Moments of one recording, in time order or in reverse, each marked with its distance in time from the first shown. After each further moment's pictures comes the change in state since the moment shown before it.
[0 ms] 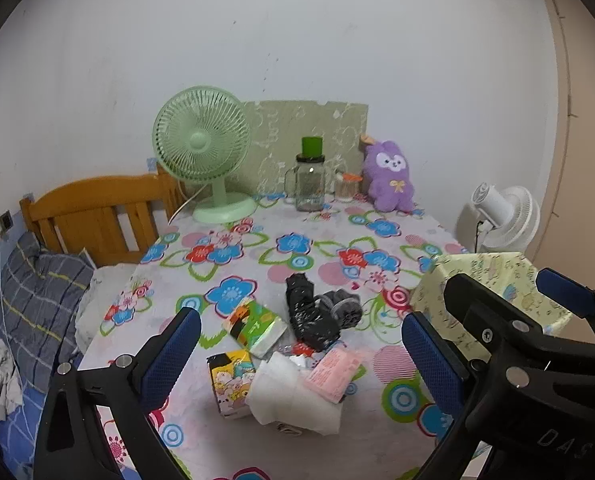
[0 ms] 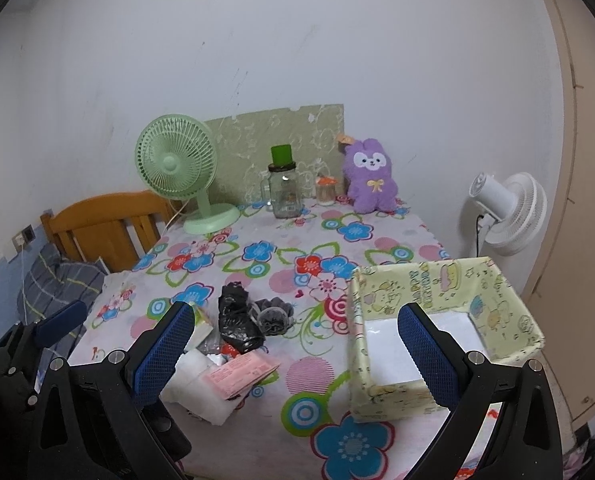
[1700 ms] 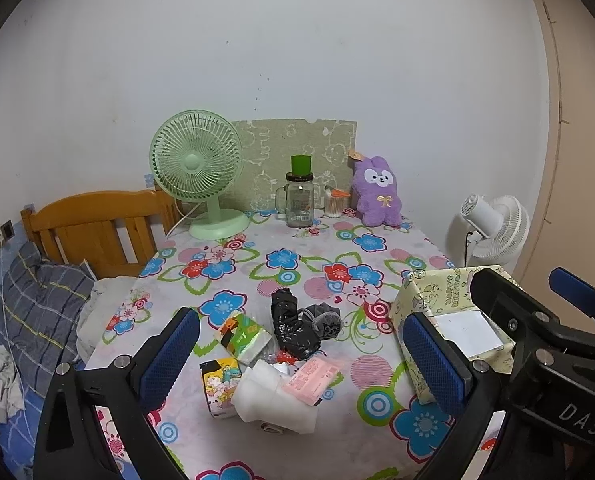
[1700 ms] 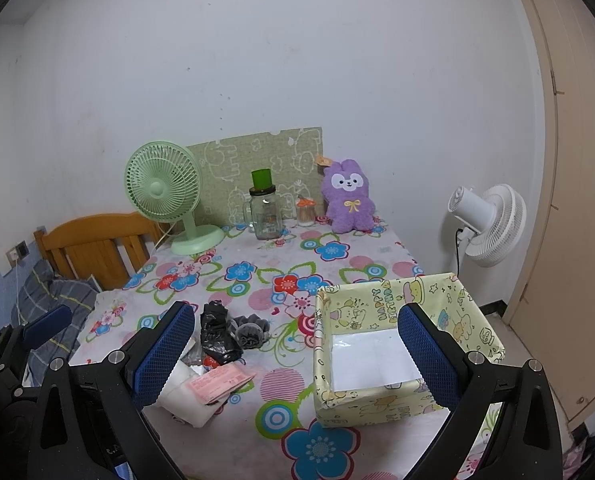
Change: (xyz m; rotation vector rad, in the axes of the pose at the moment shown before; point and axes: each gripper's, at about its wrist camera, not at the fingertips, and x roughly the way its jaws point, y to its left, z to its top) left arm -0.030 -0.019 0.013 0.006 -0.043 -0.014; right arm -0.040 -0.028 0.009 0.018 -0.079 -0.041
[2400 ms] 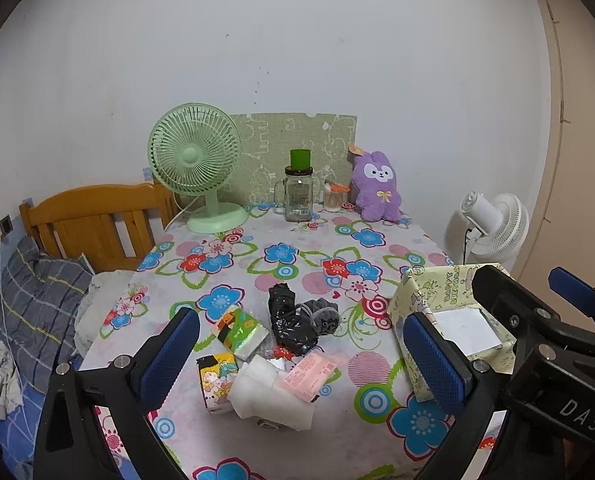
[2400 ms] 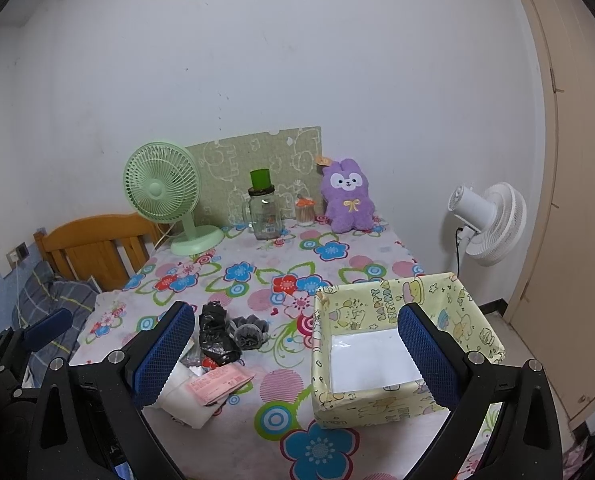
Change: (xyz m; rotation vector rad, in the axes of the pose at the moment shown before) left arm -0.001 -0.001 -0.001 -0.007 0.017 -0.003; right arm 0.002 -0.001 -0.001 0.004 0.002 0.000
